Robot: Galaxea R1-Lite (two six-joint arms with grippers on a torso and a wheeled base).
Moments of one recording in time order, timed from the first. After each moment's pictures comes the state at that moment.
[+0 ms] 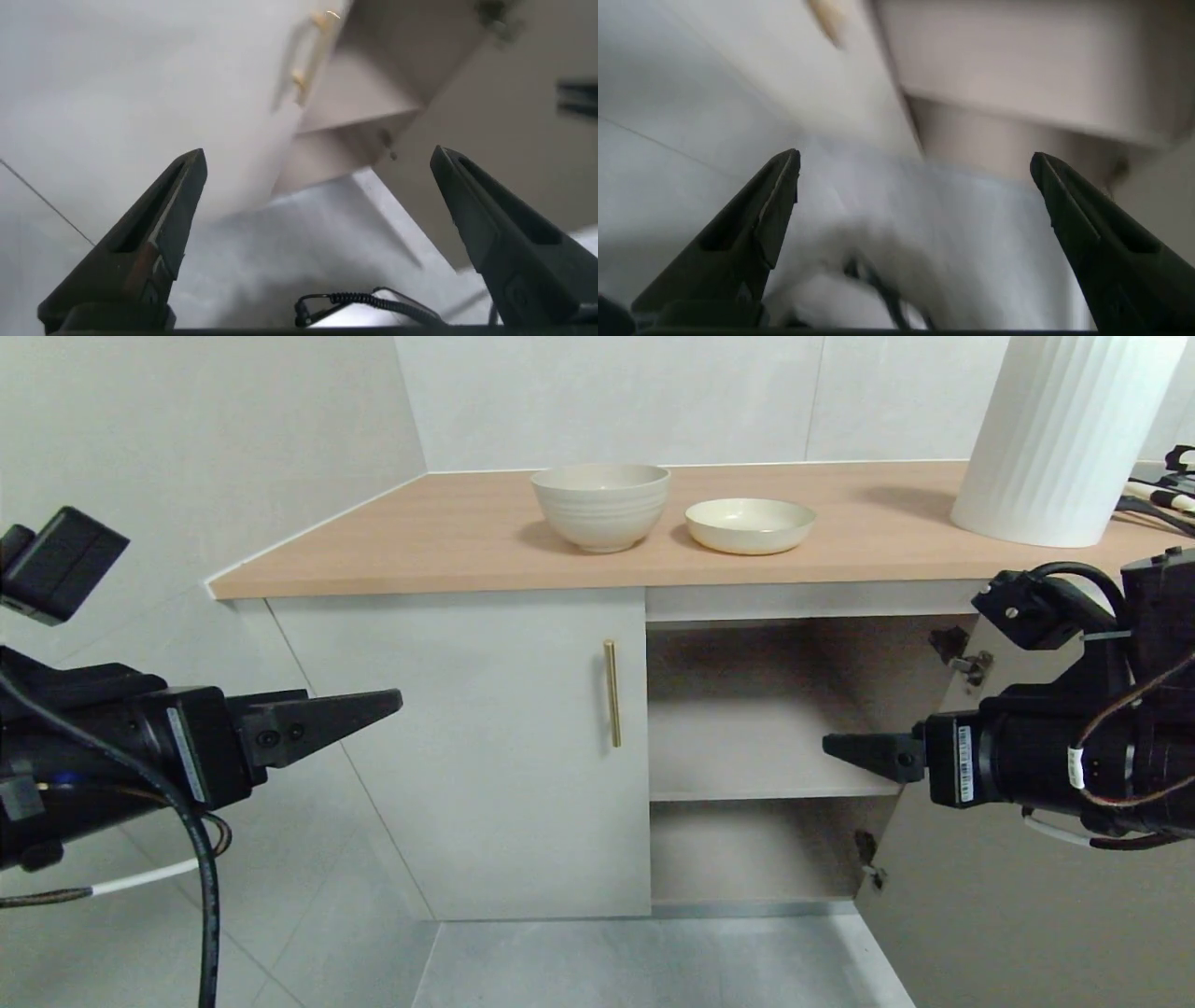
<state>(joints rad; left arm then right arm) -0.31 1.17 -0.82 -0.10 -0.18 -0.22 0.59 1.40 -0.92 -0.05 -0.10 0.24</state>
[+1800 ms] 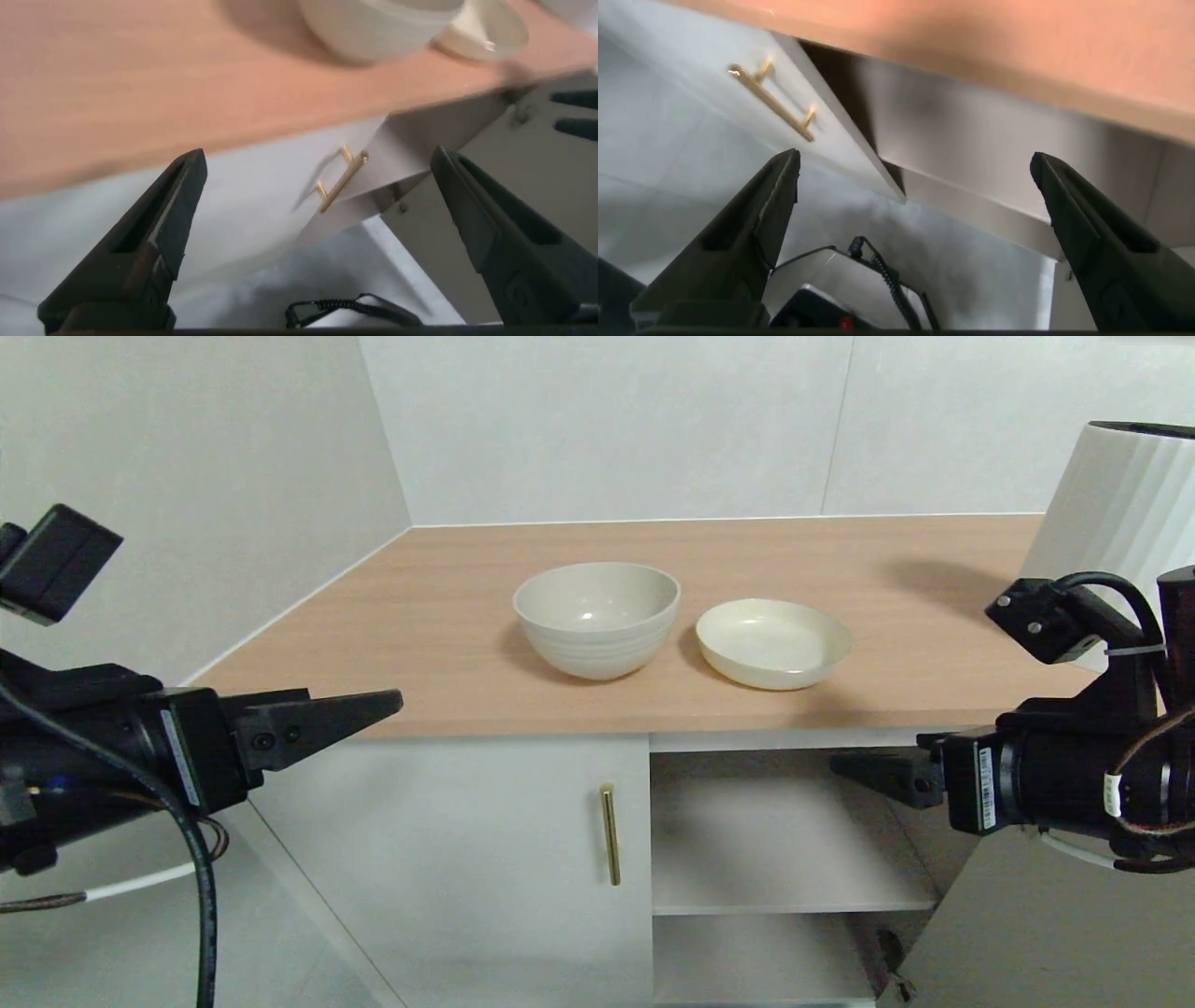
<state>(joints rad) -0.32 1.17 -0.81 -0.10 -0.19 -0.22 0.60 1.36 -0.88 -0.06 -0.09 0.21</state>
